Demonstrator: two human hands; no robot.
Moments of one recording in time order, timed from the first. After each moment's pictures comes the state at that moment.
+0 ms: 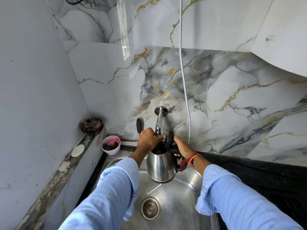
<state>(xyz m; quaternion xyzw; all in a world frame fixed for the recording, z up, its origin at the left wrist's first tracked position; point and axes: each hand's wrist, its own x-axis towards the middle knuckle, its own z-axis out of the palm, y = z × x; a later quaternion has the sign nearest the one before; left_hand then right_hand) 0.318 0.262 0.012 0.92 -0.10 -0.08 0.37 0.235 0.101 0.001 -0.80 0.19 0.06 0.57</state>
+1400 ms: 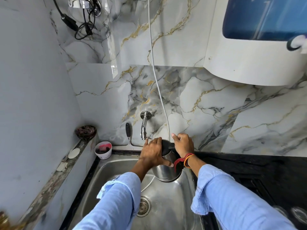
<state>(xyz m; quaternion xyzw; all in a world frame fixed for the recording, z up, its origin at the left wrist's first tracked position) 0.171 0.247 0.049 0.92 -0.37 0.01 0.14 0.126 0.090 0.054 -0.86 0.27 -0.22 0.37</state>
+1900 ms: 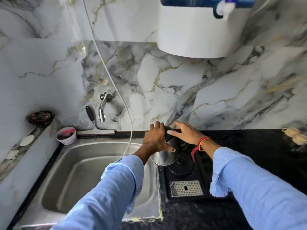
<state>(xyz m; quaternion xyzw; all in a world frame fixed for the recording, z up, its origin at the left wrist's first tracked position) 0.053 0.072 0.044 0.91 -0.38 -0.01 0.16 -0.020 -0.099 0.065 -0.94 0.11 -0.02 0.31</state>
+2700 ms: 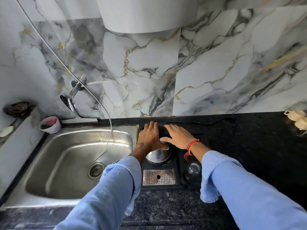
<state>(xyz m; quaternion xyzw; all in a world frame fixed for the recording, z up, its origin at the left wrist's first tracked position) -0.017 -0.050 -0.007 0.94 -0.33 -0.04 0.11 -0.082 -0.208 -0.012 -0.99 0.02 0.06 0.12</state>
